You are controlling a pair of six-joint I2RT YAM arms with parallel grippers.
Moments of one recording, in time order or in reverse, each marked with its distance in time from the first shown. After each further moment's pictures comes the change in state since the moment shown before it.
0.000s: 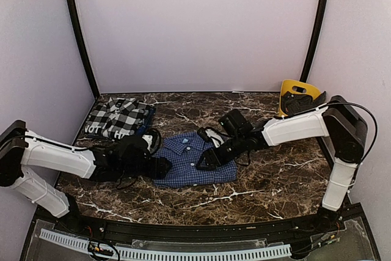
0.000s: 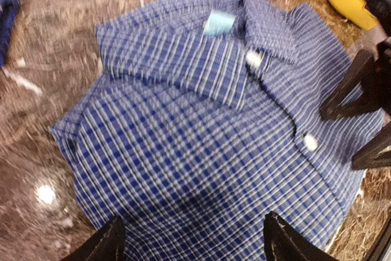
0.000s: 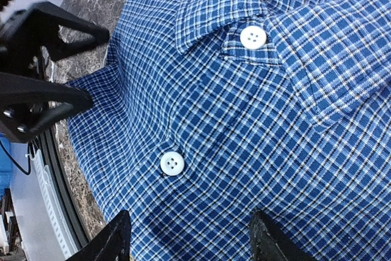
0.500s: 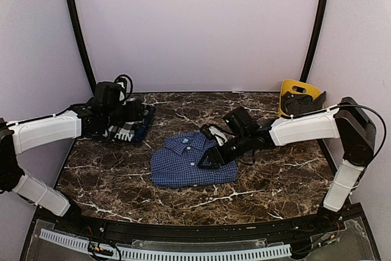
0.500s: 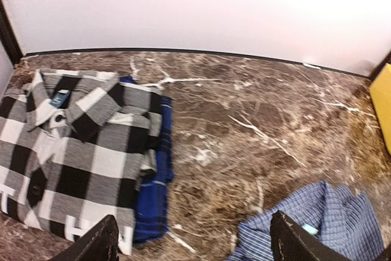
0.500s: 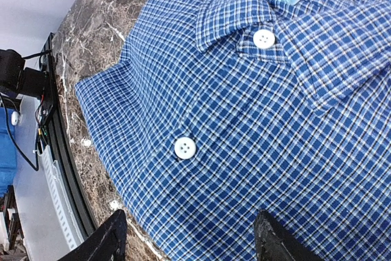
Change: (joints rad) left arm 0.375 -0.084 0.350 -0.206 -0.105 0.221; right arm 0.000 -0.080 -0.055 0.007 -0.003 0.000
